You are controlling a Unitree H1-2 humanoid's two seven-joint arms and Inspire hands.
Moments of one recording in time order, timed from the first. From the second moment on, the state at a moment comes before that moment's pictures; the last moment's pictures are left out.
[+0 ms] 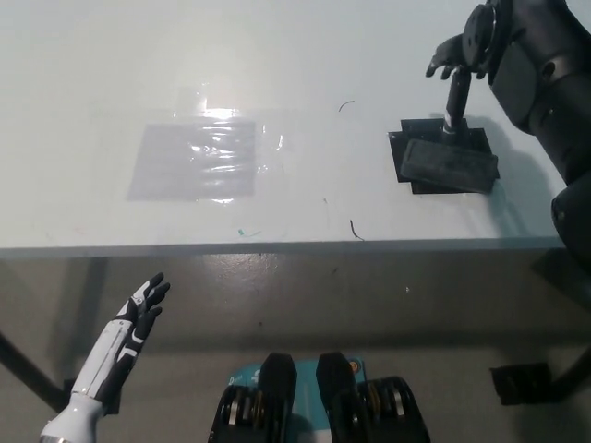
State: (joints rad) left_arm -0.03 0.26 -0.01 0.05 0.10 -0.22 -0.11; right_arm -1.51 -0.21 0.73 1.46 -0.54 0.21 0.63
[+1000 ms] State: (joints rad) left_arm -0.02 0.26 -0.02 0.04 0.11 -0.22 -0.12; right_arm -1.40 -0.22 0.56 1.46 -0.50 0.19 0.58
